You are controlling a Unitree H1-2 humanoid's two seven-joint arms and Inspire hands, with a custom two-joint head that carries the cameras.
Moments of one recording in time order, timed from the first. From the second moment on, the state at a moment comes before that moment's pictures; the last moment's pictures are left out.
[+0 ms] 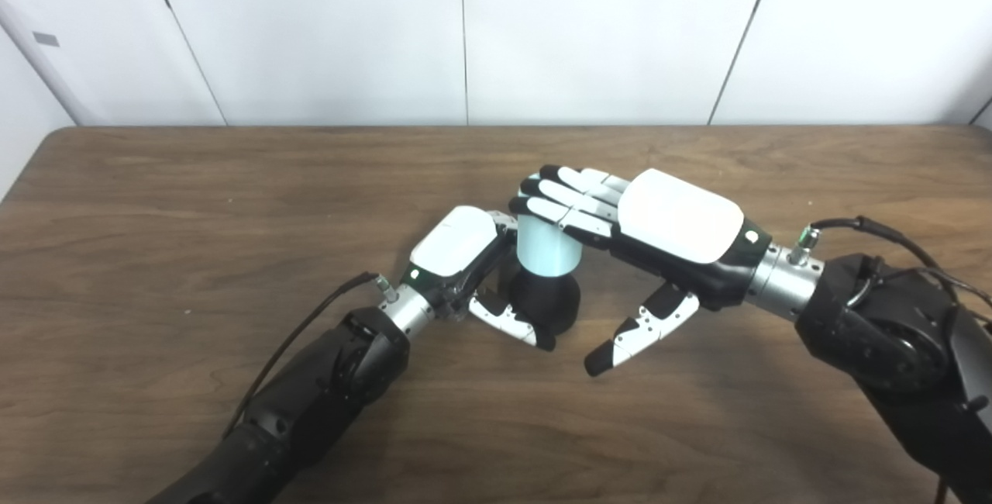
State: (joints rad) left arm -0.50 0.26 -0.67 0.44 0.66 -0.34 0.18; right arm -0.35 -0.57 0.32 -0.48 -0.62 -0.16 0.55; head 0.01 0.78
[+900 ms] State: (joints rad) left arm -0.50 0.26 -0.66 0.44 0.66 -0.34 0.18; right arm -0.28 -0.55 0.29 -0.49 -0.68 -0.17 0.49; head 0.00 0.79
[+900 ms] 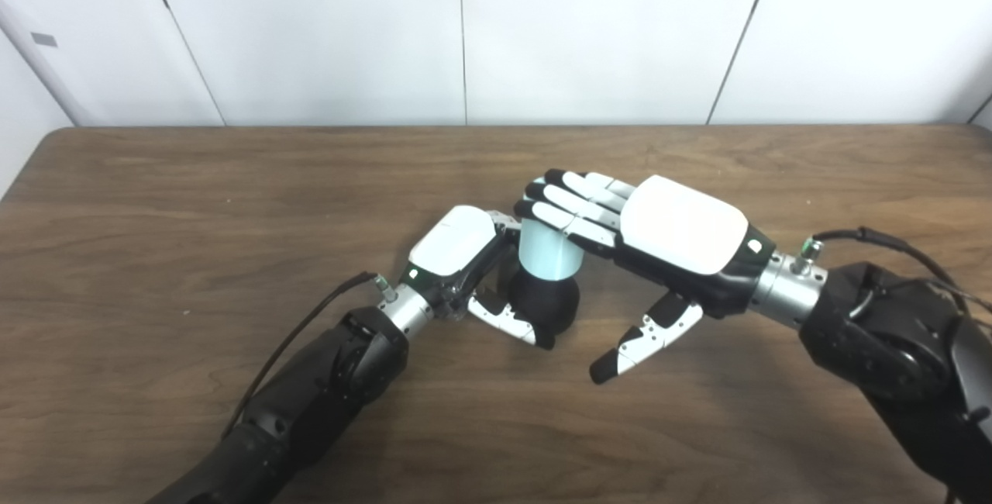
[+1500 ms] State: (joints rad) left arm -0.50 0.26 -0.66 0.43 0.64 -0.34 0.17; right arm -0.24 -0.51 0.27 -0.49 -0.71 -0.16 0.45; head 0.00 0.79
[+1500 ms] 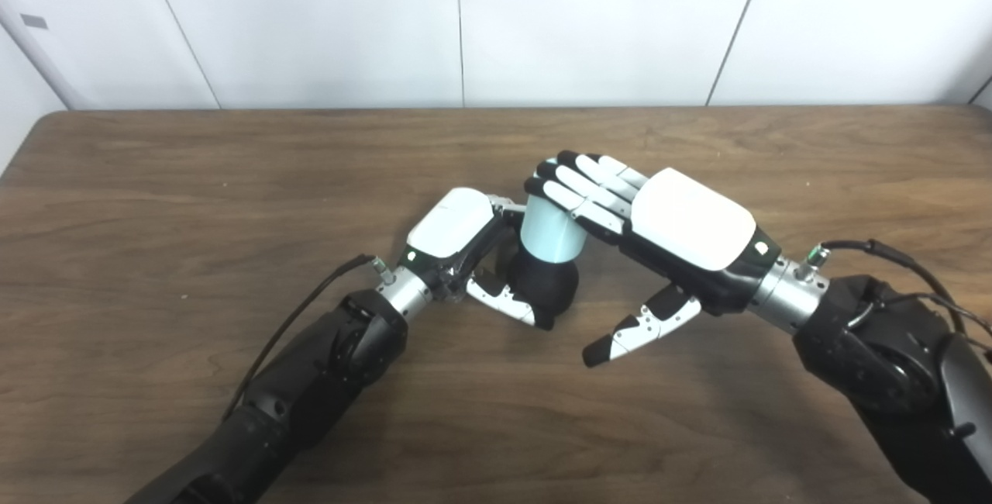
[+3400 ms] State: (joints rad) left arm -0.49 0.26 -0.65 0.42 0.63 -0.34 0.16; right arm -0.22 -0.23 -0.06 -0.34 -0.16 0.31 0.25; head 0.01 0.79
